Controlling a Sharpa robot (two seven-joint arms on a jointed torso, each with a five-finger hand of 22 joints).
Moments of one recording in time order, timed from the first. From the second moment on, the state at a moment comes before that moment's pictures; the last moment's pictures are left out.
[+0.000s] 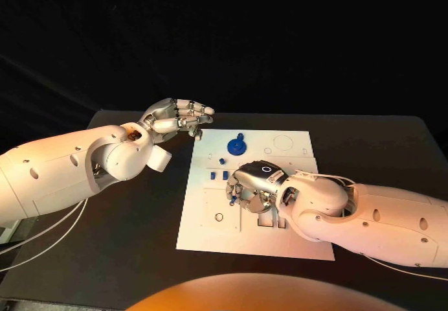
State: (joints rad) left arm 1.18 -0.89 -0.01 1.50 -0.19 -0.04 0.32; left_hand 1.42 -0.19 0.54 0.07 0.18 0.81 0.20 0.38 0.20 0.91 0.13 0.56 0.14 1.03 0.05 1.31 0.35 0.17 0.91 0.15 1.01 0.64; right arm 1.12 -0.73 -0.17 1.76 -1.69 -0.28 -0.22; right_hand 1.41 -0.21 0.65 0.03 0.19 1.10 0.11 0.30 0.42 1.30 0.07 0.13 0.13 1.47 -0.04 1.34 1.20 0.08 1.45 0.07 1.35 1.31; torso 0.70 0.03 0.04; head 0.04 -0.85
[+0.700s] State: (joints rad) left arm 1.18 -0.89 -0.01 1.50 -0.19 -0.04 0.32; left_hand 1.41 -0.19 0.54 0.07 0.18 0.81 0.20 0.38 0.20 0.91 0.13 0.56 0.14 1.03 0.05 1.31 0.35 0.17 0.91 0.15 1.01 0.64; right arm 1.11 -0.73 -0.17 1.76 -1.70 -0.27 -0.23; right_hand 1.40 -0.21 0.65 0.03 0.20 1.10 0.11 0.30 0.42 1.31 0.07 0.13 0.13 1.47 -0.03 1.34 1.20 0.08 1.45 0.07 1.35 1.31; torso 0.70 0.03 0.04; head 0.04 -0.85
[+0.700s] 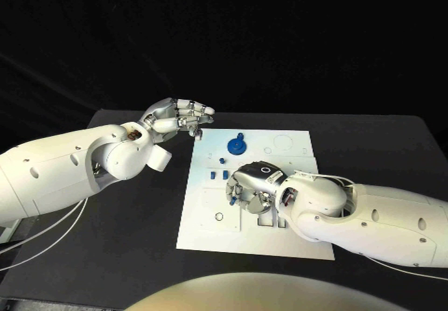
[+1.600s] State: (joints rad) left arm 1.18 -0.89 -0.01 1.50 -0.19 -0.03 0.31; left_hand 1.41 -0.19 0.54 0.07 0.18 0.81 0.20 0.38 0.20 0.91 0.13 0.56 0.13 1.03 0.05 1.31 0.35 0.17 0.91 0.15 1.01 0.64; right arm 1.11 -0.70 -0.17 1.75 -1.71 -0.22 -0.25; right_hand 1.37 -0.21 0.63 0.03 0.20 1.09 0.11 0.30 0.44 1.32 0.06 0.12 0.14 1.47 -0.03 1.34 1.19 0.08 1.44 0.07 1.33 1.31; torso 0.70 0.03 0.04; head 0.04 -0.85
